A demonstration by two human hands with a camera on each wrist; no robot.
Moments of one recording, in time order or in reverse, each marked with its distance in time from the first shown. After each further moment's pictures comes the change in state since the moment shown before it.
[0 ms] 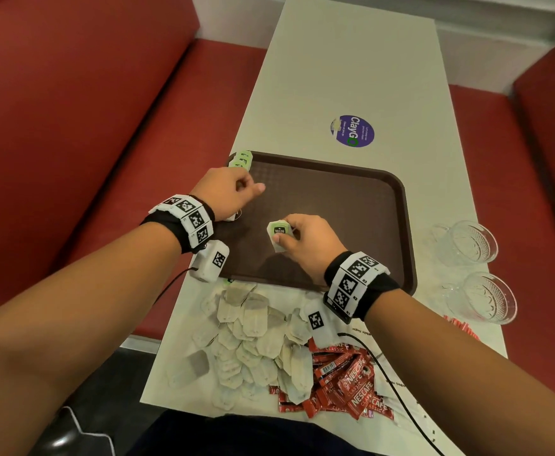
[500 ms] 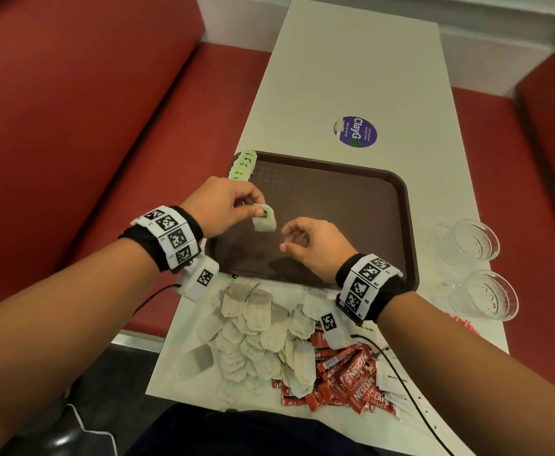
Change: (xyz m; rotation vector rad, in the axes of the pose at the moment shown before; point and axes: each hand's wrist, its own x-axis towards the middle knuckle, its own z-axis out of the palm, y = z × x) left_hand -0.046 0.006 -0.017 -0.154 -0.075 0.248; right_hand -0.012 0.009 -0.008 -0.044 -0.089 -0.022
